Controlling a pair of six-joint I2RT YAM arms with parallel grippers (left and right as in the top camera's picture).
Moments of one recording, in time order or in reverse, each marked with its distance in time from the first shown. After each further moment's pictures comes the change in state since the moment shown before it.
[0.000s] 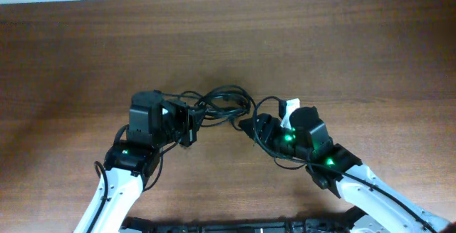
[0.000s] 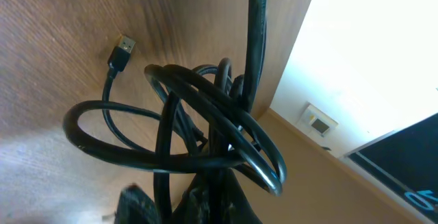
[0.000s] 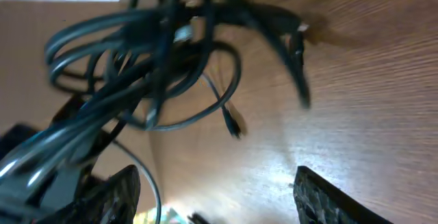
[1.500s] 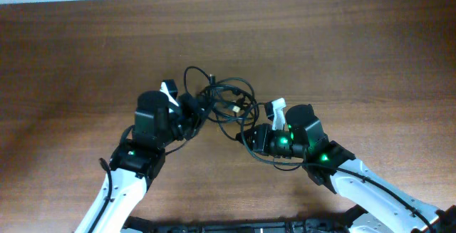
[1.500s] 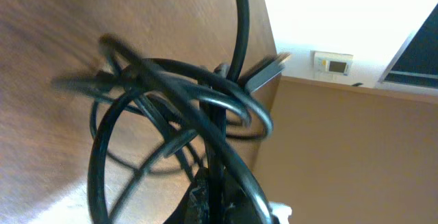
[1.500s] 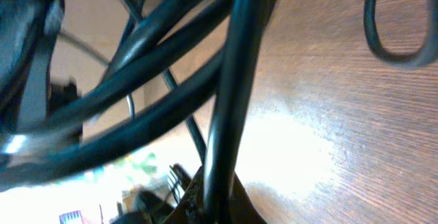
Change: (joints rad) left arm -0.058 0.002 -0.004 0.144 -0.044 0.426; right arm -0.002 0.068 0.002 0.051 -0.220 -0.260
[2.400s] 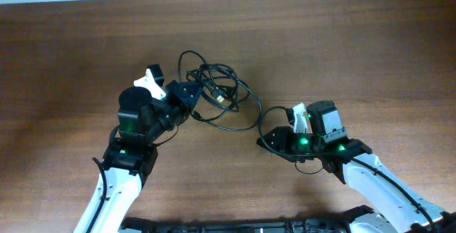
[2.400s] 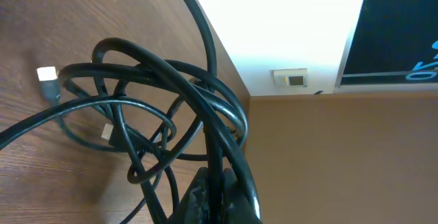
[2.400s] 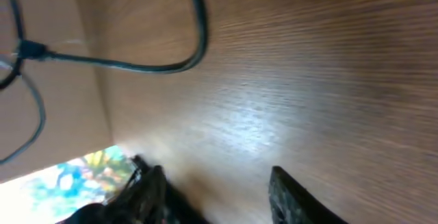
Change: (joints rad) left arm 0.088 0.000 0.000 0.179 0.029 0.082; right arm -0.240 0.004 0.000 -0.333 -0.111 -0.229
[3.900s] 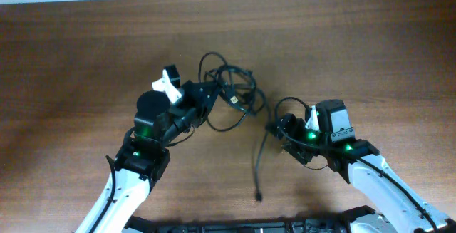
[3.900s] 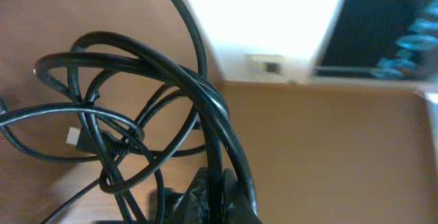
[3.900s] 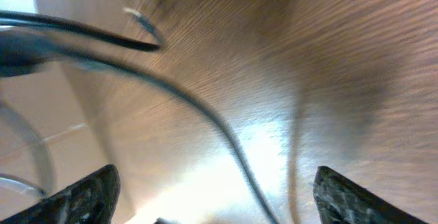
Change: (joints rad) left arm -0.153 0.001 0.006 0.057 -0.089 -0.193; right arm -0.066 -0.031 0.000 -0.041 0.143 0.232
